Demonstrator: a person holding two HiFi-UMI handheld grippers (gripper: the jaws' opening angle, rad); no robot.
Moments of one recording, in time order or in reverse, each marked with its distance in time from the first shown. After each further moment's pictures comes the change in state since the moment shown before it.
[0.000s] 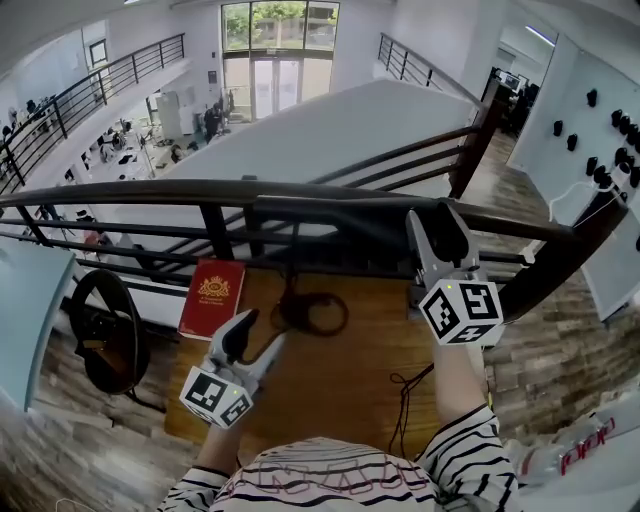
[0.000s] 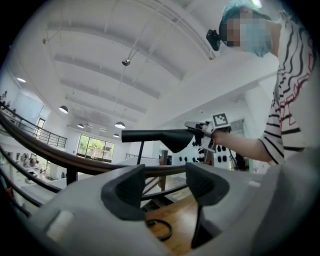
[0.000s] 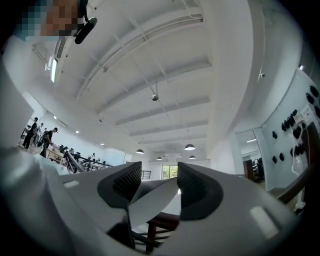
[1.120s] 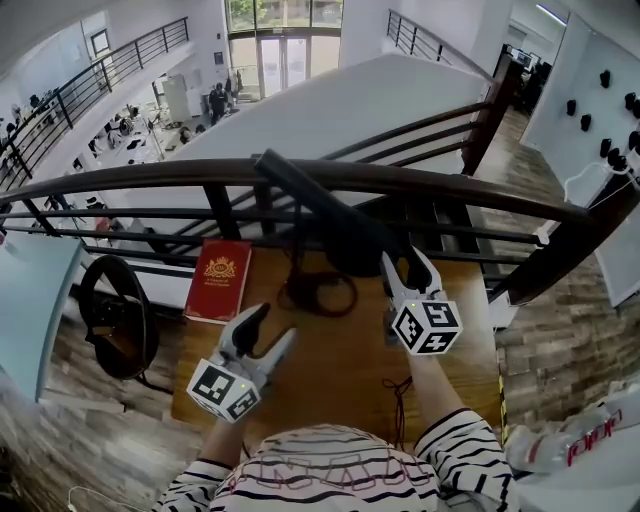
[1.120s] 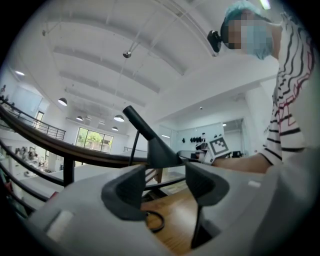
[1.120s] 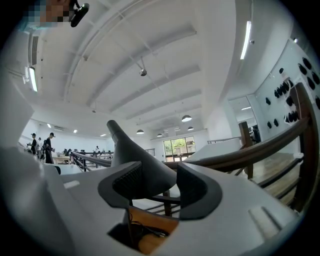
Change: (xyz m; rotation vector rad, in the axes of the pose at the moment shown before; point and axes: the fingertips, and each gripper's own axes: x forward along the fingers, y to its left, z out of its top) left arm 0.007 -0.018 -0.030 -0.043 0.065 -0.022; right arm -0.038 0.011 -0.177 0.198 0.279 -0.005
